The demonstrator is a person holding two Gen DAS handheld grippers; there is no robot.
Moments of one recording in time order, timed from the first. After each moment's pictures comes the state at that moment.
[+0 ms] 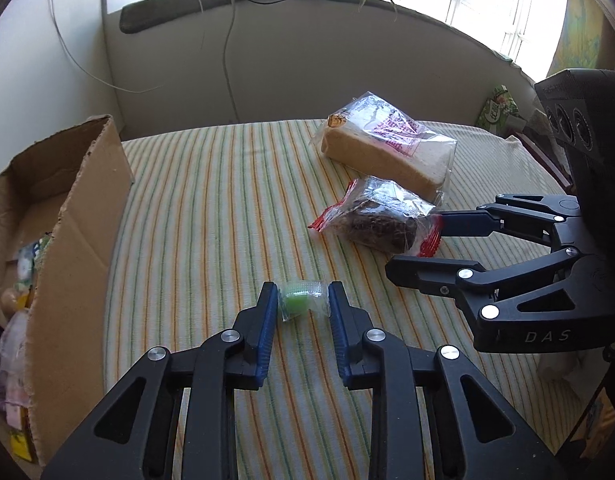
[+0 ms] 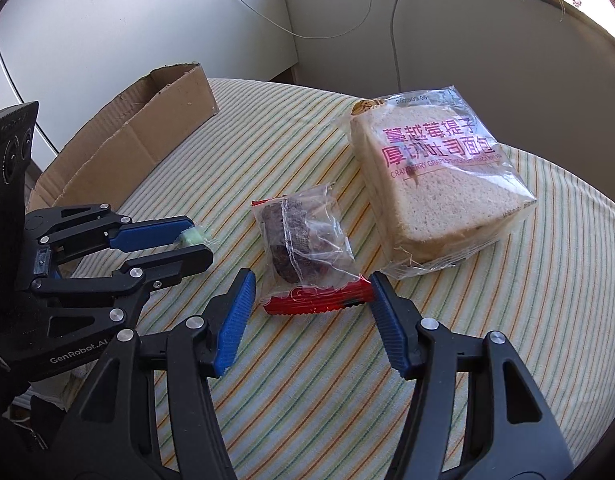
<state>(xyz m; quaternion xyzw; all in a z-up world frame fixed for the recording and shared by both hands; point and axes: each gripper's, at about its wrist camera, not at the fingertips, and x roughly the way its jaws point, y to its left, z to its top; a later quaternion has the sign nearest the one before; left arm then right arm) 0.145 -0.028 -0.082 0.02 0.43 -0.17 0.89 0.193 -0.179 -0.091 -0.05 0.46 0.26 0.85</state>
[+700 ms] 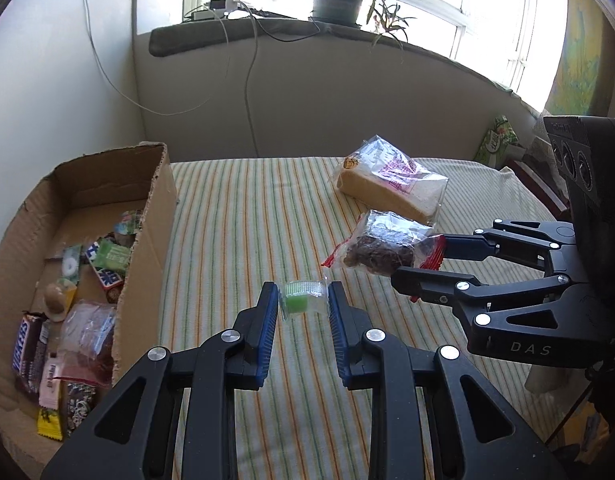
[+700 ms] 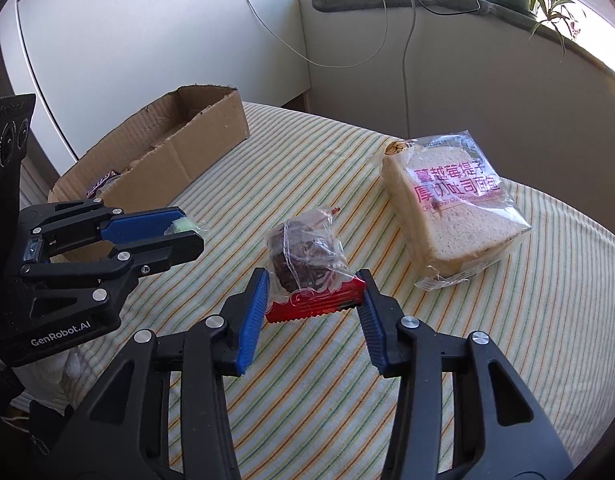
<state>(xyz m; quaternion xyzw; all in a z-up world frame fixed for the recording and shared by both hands) 0.120 -0.002 -0.049 0.00 0.39 -0.16 0.91 0.163 -0.162 -0.063 -0.06 0.41 0.26 0.87</state>
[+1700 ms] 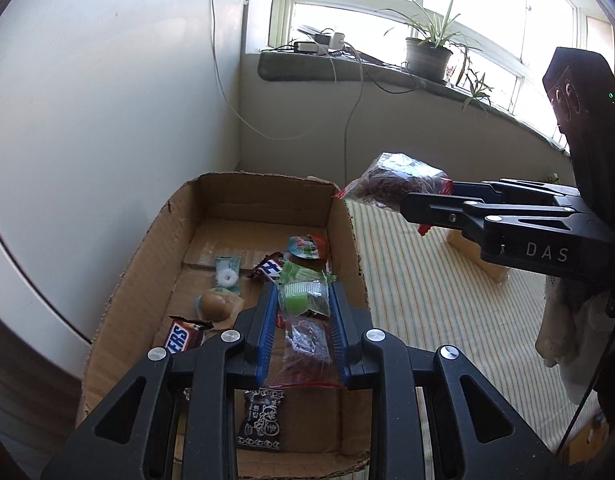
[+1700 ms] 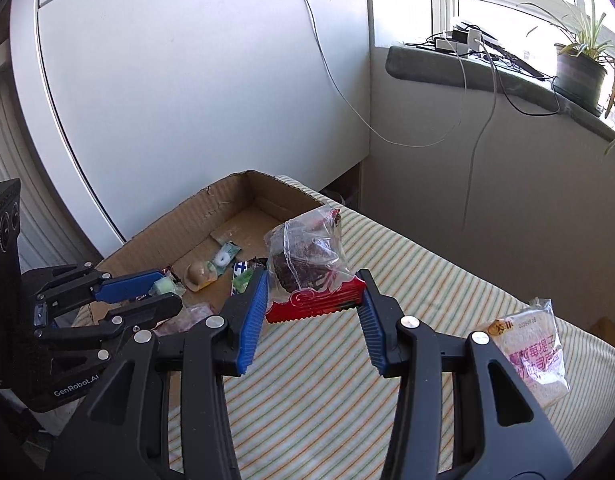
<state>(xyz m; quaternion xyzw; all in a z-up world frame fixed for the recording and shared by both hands) 0.106 0.118 -0.022 -0.04 0.35 -0.05 0.94 0.201 -0.035 0.006 -0.09 0.34 0.32 0.88</state>
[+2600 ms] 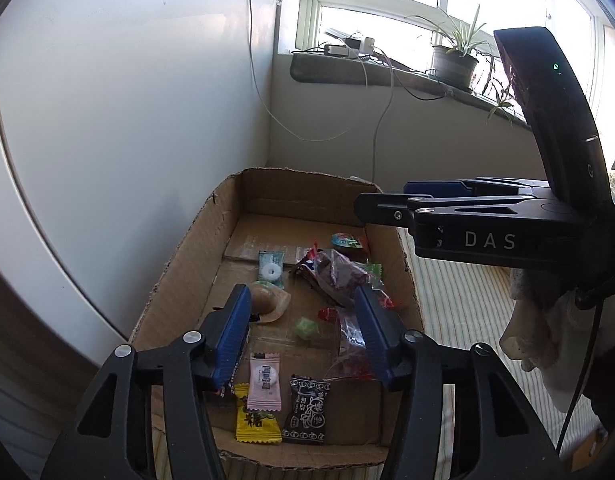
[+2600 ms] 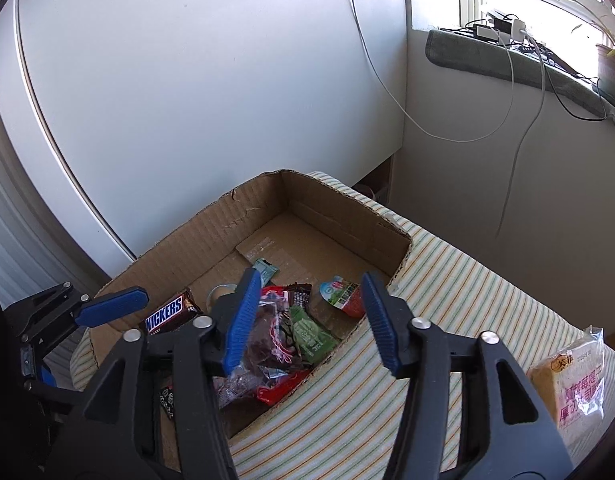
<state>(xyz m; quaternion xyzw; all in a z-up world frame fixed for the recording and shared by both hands) 0.102 0.143 -0.022 -0.05 0.34 -0.02 0.94 0.222 0.022 -0.010 -0.09 0.36 0.34 0.86</state>
